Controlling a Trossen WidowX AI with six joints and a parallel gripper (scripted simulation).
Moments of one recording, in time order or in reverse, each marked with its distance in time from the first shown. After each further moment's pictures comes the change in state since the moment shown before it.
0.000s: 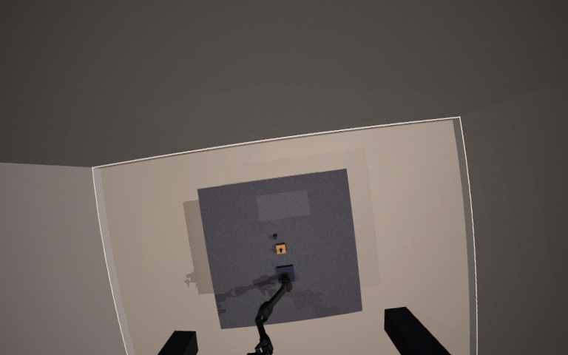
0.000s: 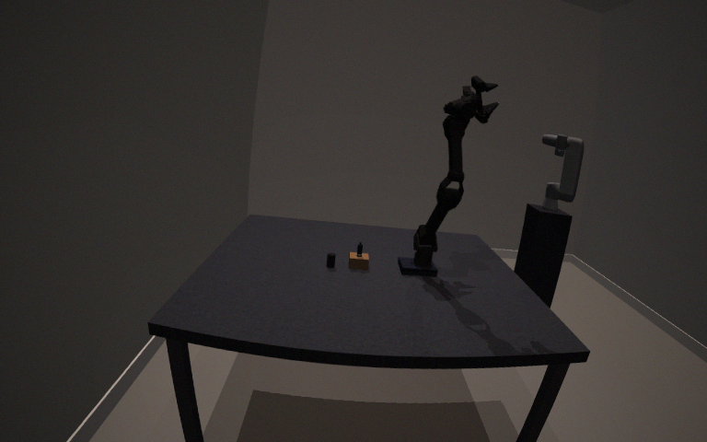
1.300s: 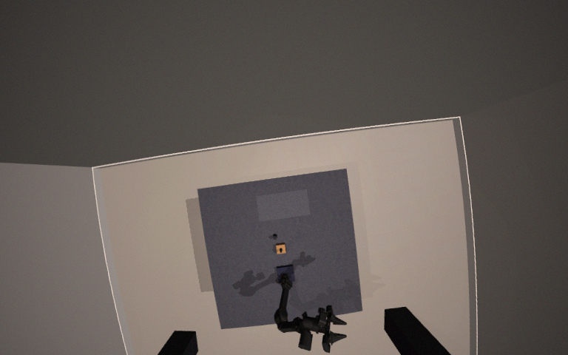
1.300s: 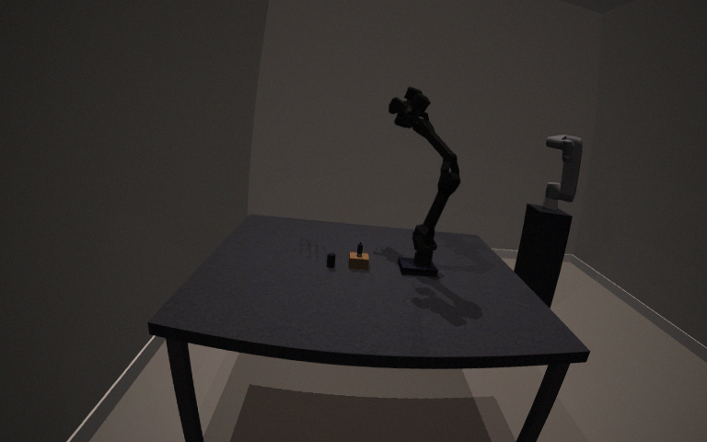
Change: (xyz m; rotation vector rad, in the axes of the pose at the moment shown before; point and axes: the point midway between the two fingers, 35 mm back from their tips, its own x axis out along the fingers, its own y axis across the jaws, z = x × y) arm -0.218 0.156 0.352 0.361 -1.197 0.556
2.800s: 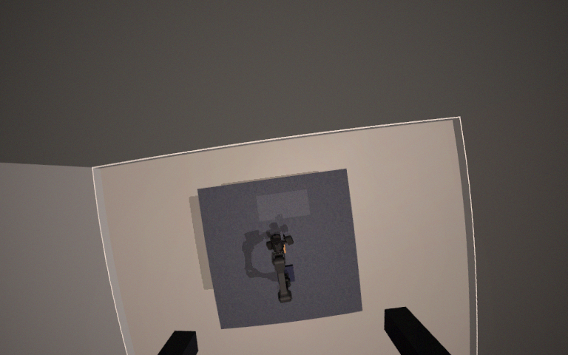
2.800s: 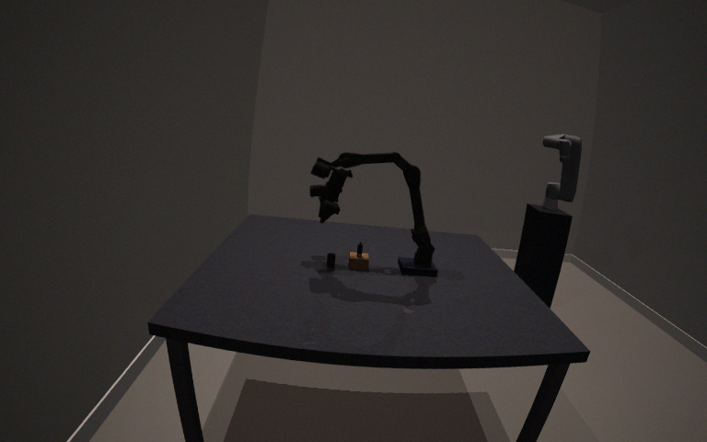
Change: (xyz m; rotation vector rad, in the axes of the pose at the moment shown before) arm -0.399 0.390 0.233 0.035 -0.171 1.856
